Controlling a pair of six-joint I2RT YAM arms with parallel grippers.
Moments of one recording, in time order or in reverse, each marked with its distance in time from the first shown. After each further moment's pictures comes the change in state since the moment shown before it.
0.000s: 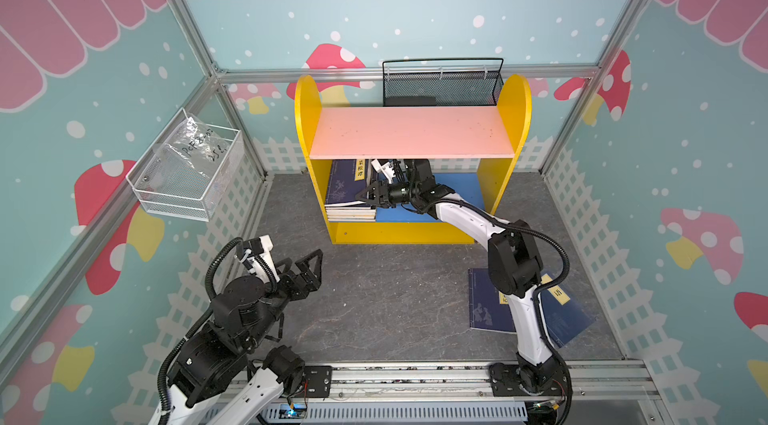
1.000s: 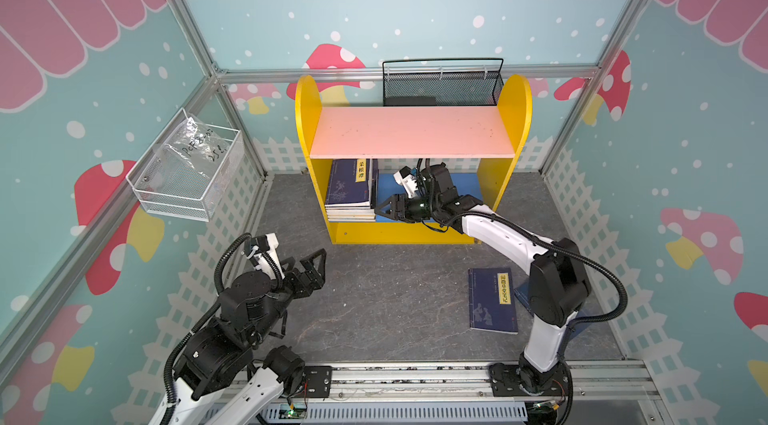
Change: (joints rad) left arm 0.000 0.037 -0.008 0.016 0.016 0.017; right arm 0.002 -0.390 -0.386 -0.209 0.298 -0.139
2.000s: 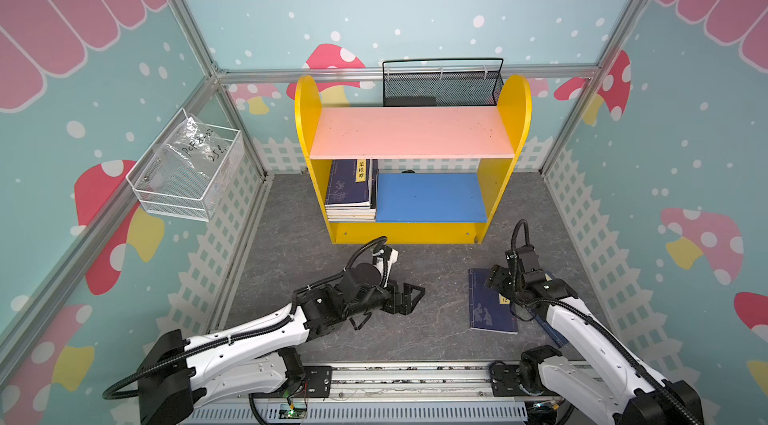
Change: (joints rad) left arm -0.460 0.648 -0.210 0.641 0.312 -0.096; right arm -0.348 -0.879 -0.963 -0.406 0.727 0.091
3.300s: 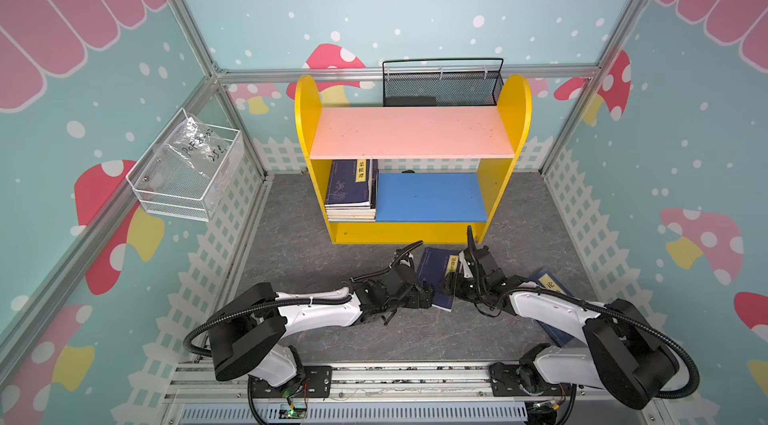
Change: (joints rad) left arm -0.005 0.428 0.090 0.114 -0.177 -0.136; right arm 0.311 0.398 -0.035 0.523 -0.303 0.008
